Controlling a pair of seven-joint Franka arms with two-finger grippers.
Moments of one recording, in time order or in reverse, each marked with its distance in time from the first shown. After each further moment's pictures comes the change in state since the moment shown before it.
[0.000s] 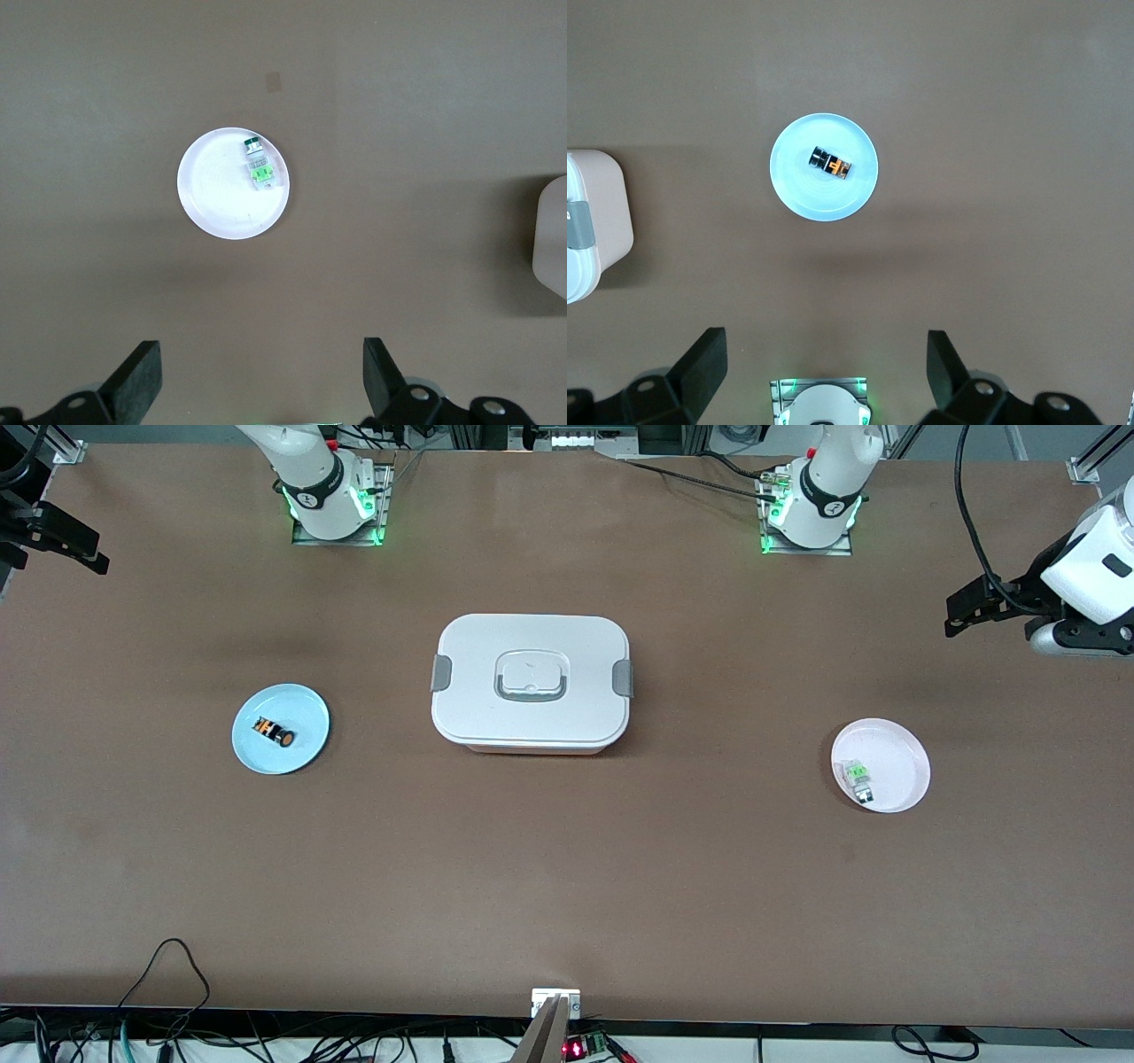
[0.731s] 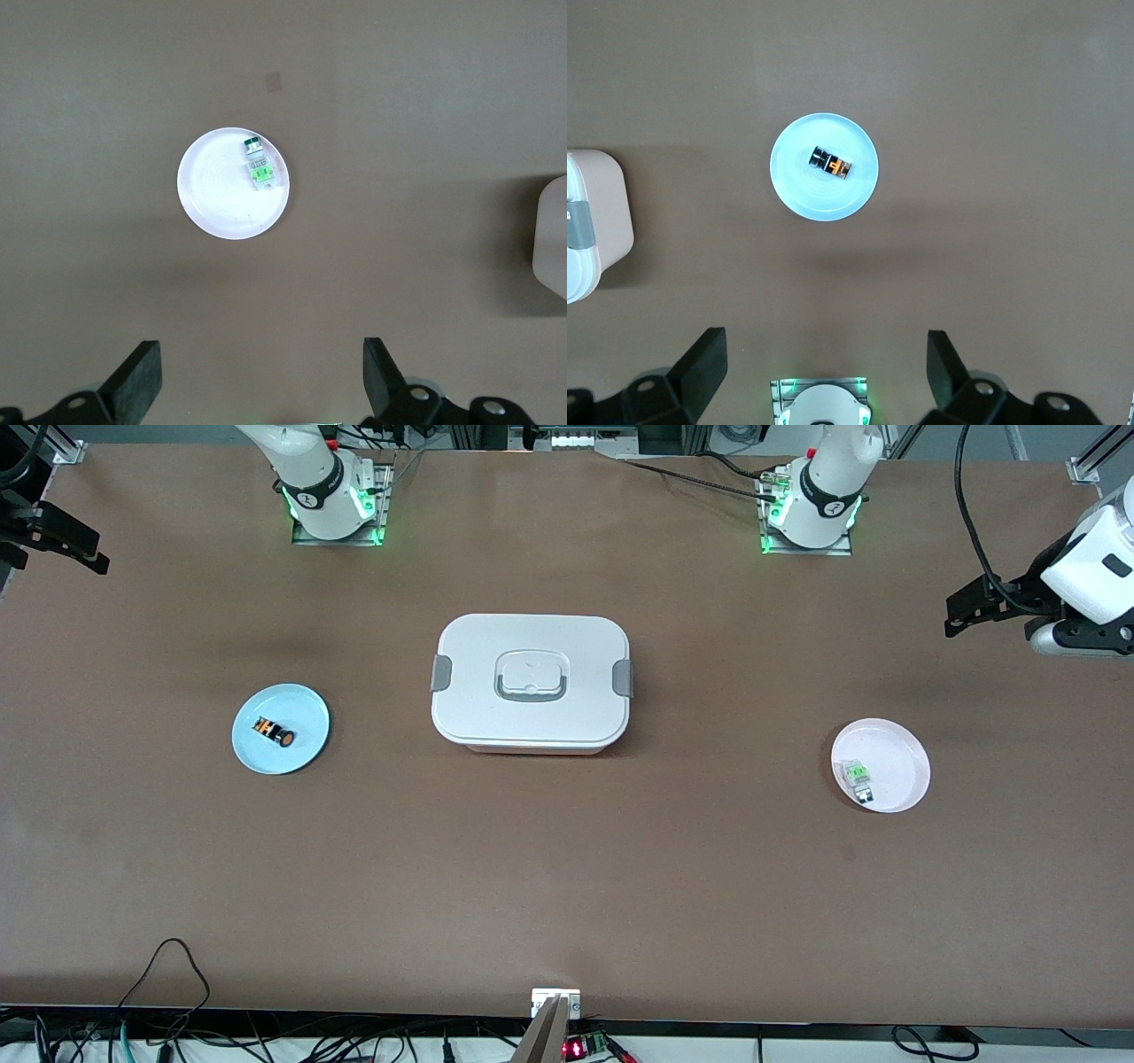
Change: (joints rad) left arm 0.000 0.000 0.000 0.000 0.000 0.000 0.000; right arm 0.000 0.001 0.000 0.000 0.000 0.000 0.000
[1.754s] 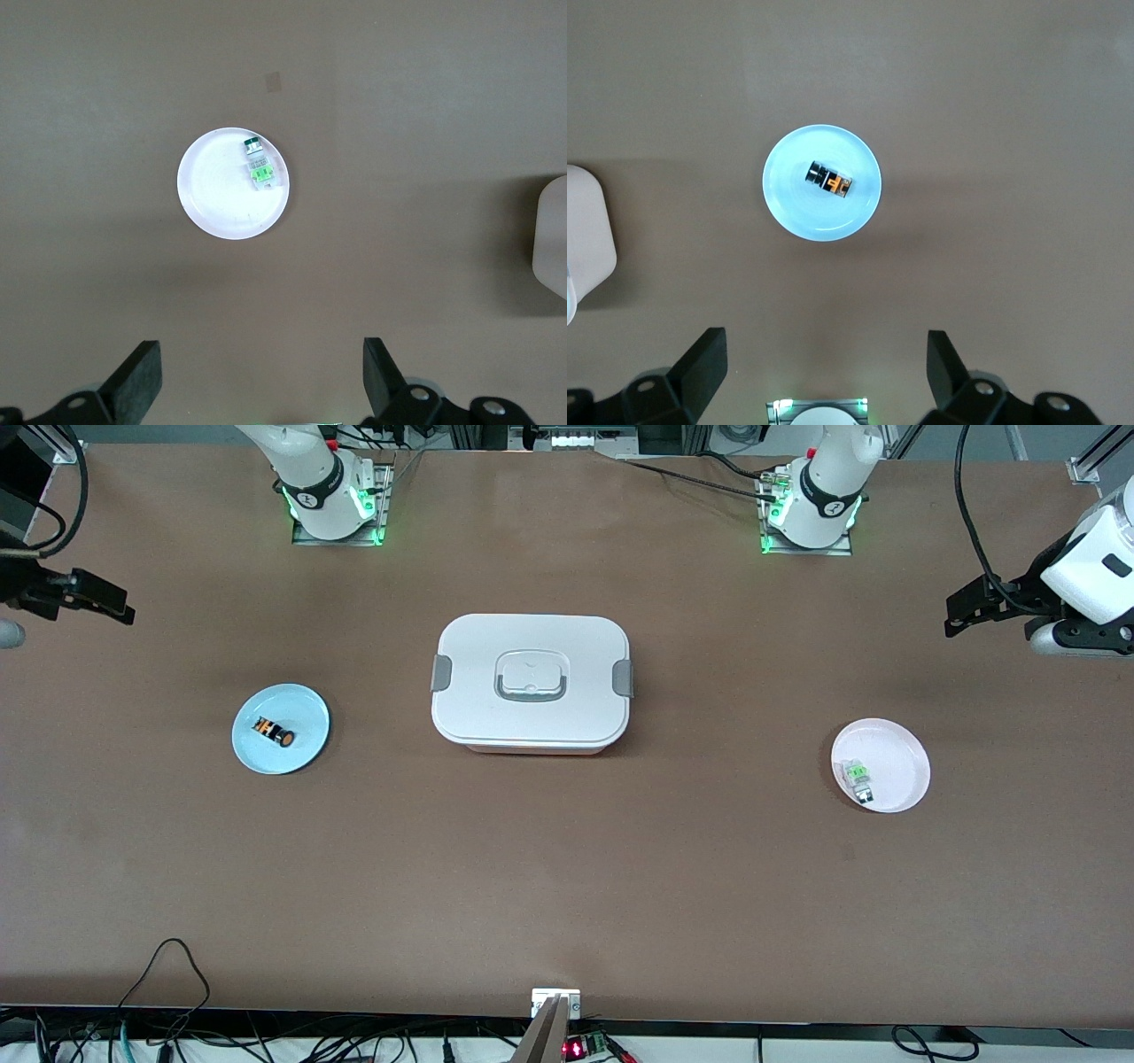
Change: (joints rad) left arm 0.000 0.000 0.000 0.000 0.000 0.000 0.000; right arm 0.000 0.135 0.000 0.000 0.000 0.093 0.002
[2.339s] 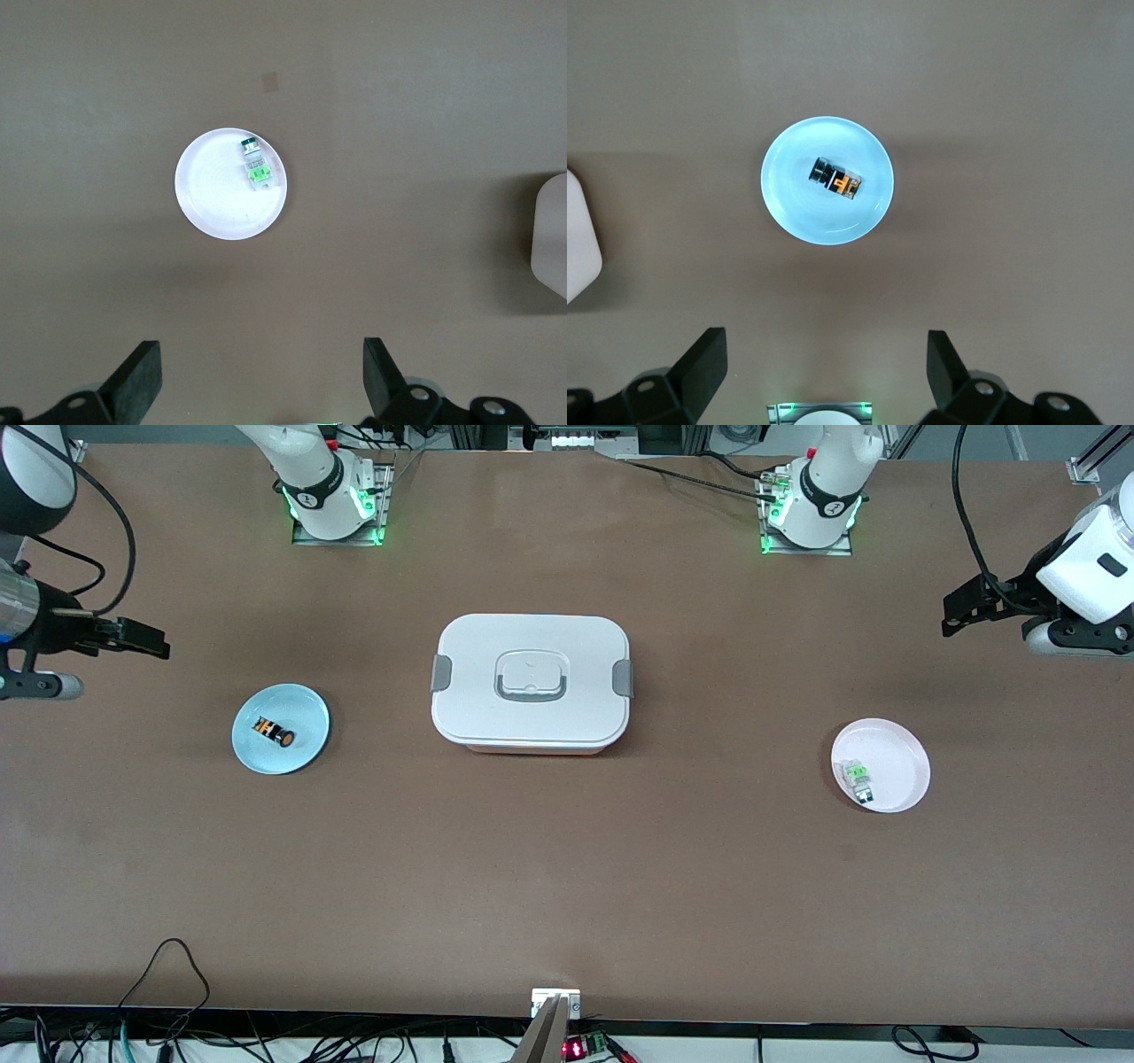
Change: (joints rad) left arm -0.005 0.000 -0.004 0.001 0.000 0.000 0.000; right arm 0.018 0.118 0.005 -0.001 0.001 0.025 0.039
